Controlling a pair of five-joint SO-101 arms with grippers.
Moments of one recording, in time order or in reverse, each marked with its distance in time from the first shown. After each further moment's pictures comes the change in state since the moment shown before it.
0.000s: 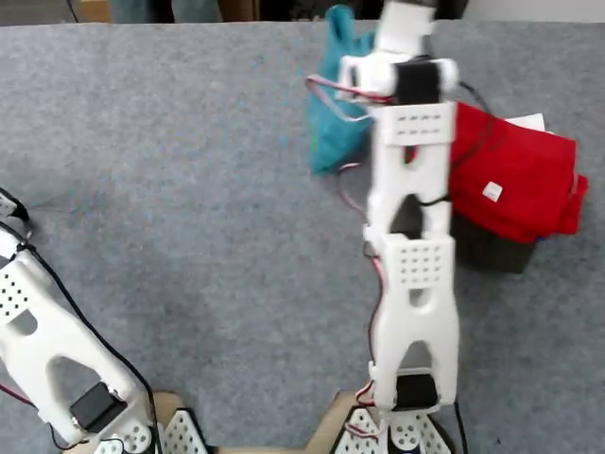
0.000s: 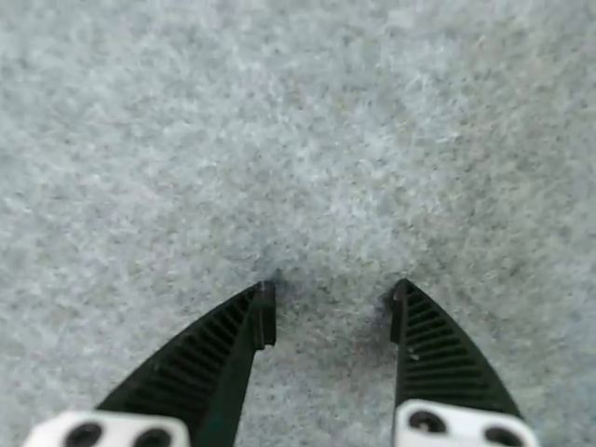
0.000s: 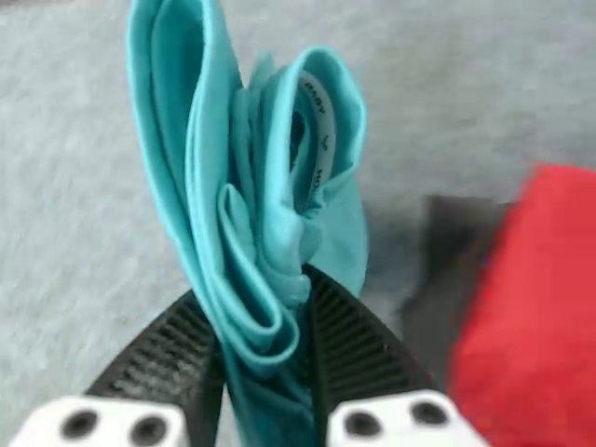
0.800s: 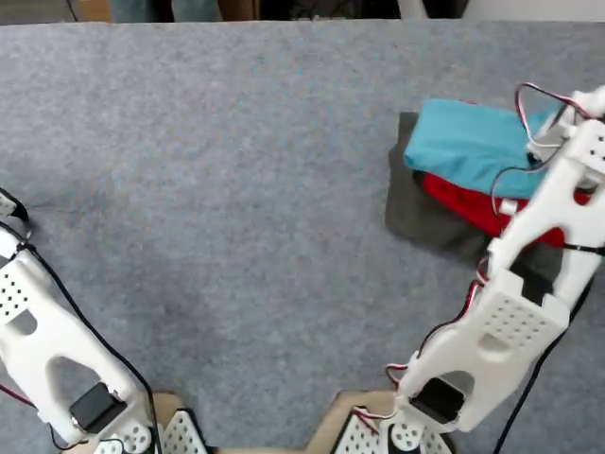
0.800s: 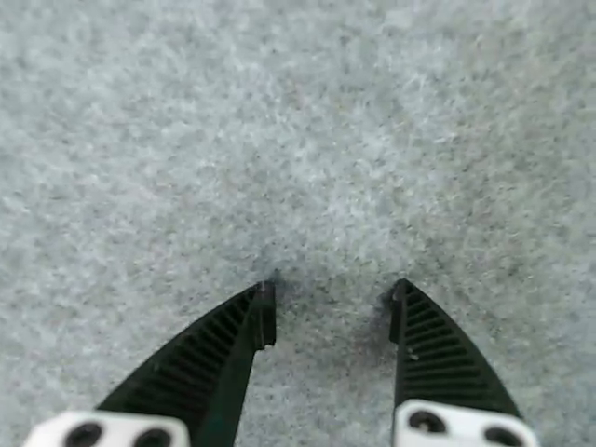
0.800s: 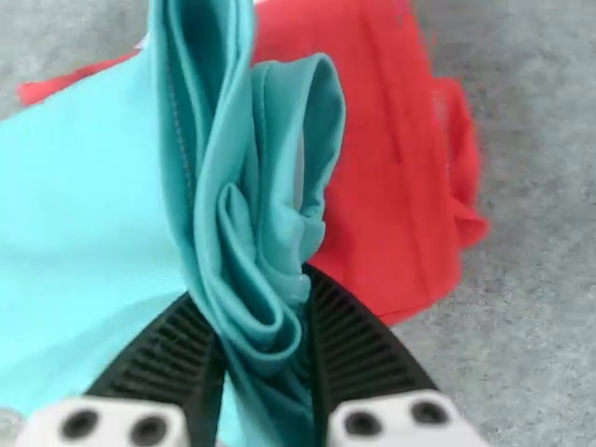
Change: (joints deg) left arm 0.2 0.0 0.0 0.0 -0.1; right arm 36.0 -20.7 40.5 -1.5 3.4
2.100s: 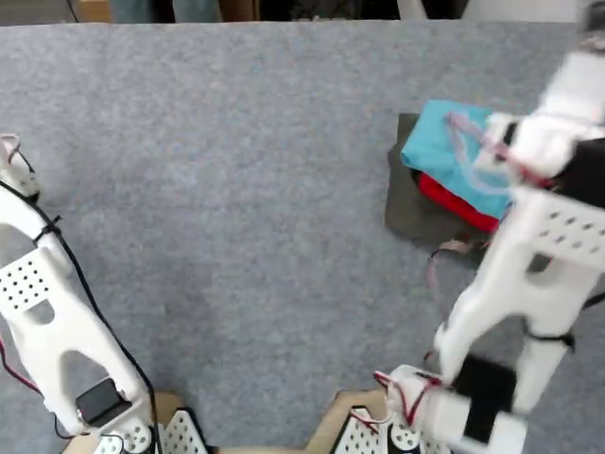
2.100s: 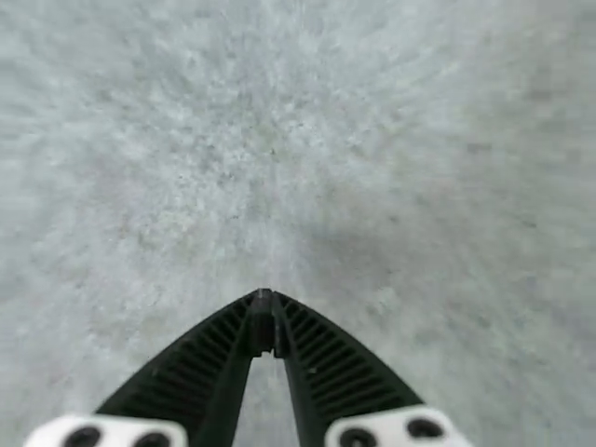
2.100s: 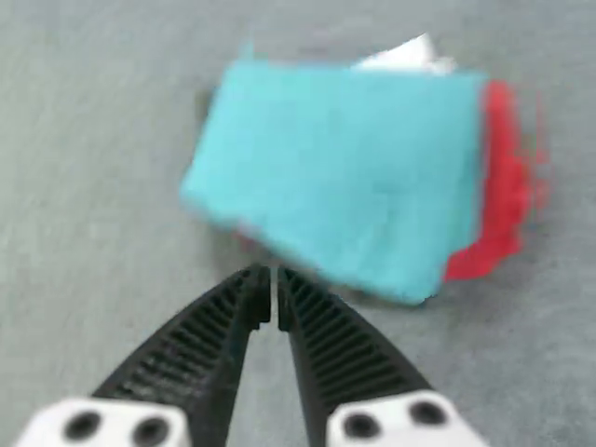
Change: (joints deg) left arm 9.3 -13.3 6.1 4.6 -4.5; right arm -18.3 -47.6 32.0 1.1 14.2
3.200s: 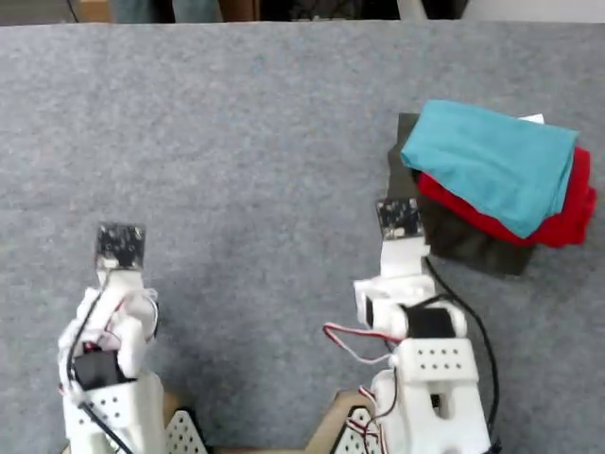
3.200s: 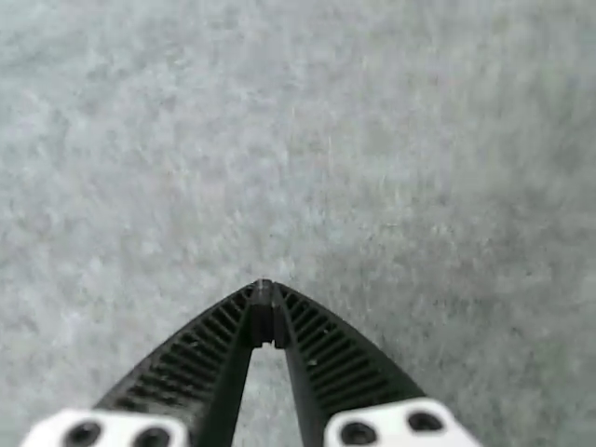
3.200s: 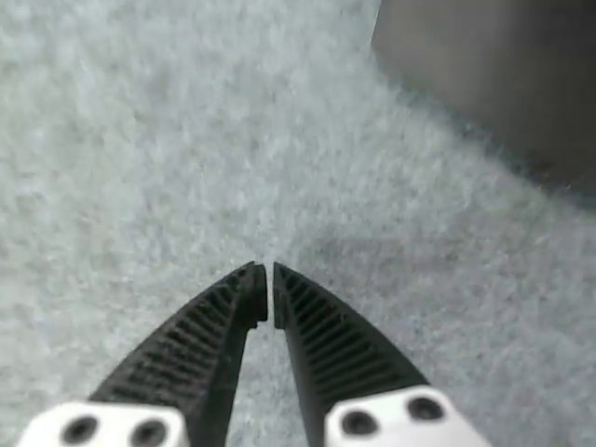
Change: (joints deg) left arm 22.5 -155.1 164.0 -36.9 -20.4; right arm -17.1 -48.4 105.1 -49.1 1.2
